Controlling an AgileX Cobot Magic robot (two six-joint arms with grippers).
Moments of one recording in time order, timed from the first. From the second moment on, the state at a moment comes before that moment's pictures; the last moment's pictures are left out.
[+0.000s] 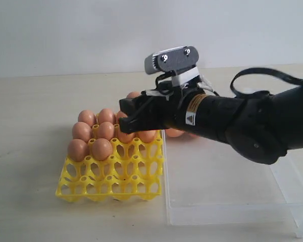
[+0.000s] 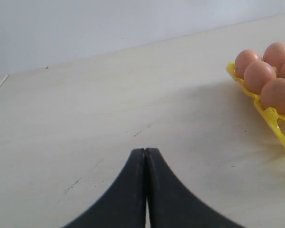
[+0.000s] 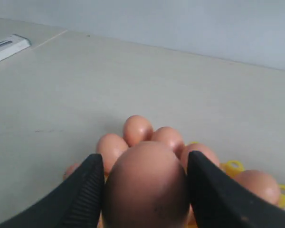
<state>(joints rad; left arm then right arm) 0.01 0.01 0.00 -0.05 0.37 0.21 0.66 1.73 -0.80 -0.26 -0.50 0.37</state>
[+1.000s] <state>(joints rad) 0.01 0.01 0.00 -0.05 0.37 0.21 0.66 2.02 -0.93 -0.49 -0.57 0.72</state>
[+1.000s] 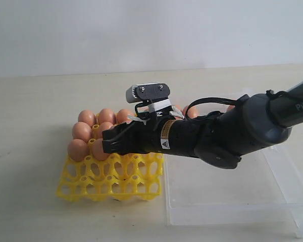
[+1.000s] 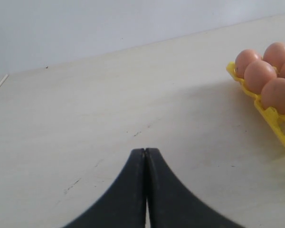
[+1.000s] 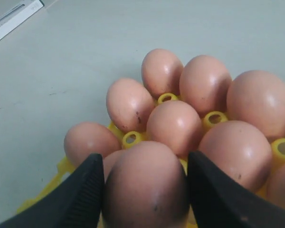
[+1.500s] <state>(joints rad) 0.01 0.01 0.00 -0.05 0.37 0.21 0.66 2.00 -0.94 -0.45 -0.46 0.74</state>
